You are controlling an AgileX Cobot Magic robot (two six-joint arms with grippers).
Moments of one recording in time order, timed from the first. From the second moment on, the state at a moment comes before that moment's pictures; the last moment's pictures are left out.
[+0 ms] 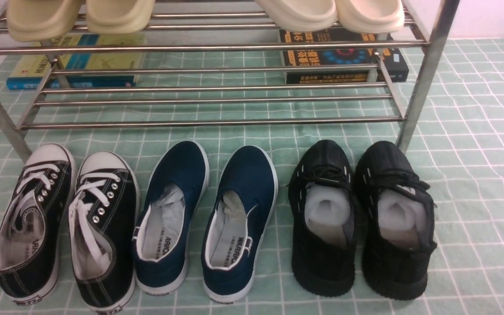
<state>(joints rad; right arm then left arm) 0.02 -0.01 0.01 0.12 0.39 -0.09 -0.13 -0.01 -0.38 0.06 0.61 -0.24</state>
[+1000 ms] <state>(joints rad) 0.02 -0.01 0.01 0.12 0.39 -0.09 -0.13 0.32 -0.31 0.17 0.57 -0.34</state>
